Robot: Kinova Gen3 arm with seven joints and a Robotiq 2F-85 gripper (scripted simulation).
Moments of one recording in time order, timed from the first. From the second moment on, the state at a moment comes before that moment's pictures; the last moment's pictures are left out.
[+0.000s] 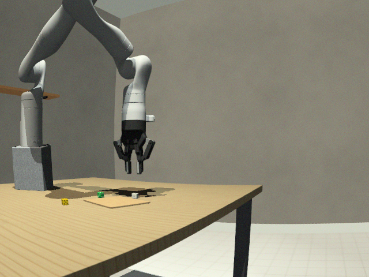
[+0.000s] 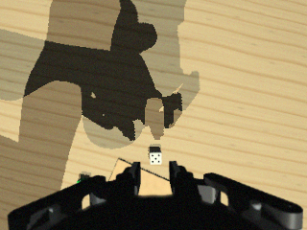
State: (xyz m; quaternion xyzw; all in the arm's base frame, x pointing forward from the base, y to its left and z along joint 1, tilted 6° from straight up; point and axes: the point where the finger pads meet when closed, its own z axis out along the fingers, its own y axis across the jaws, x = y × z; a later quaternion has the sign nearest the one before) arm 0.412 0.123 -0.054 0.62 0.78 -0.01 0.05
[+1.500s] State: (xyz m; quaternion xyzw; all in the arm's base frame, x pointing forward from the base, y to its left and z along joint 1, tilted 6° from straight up) arm 0.417 0.119 -0.090 0.62 0.78 -0.01 0.05
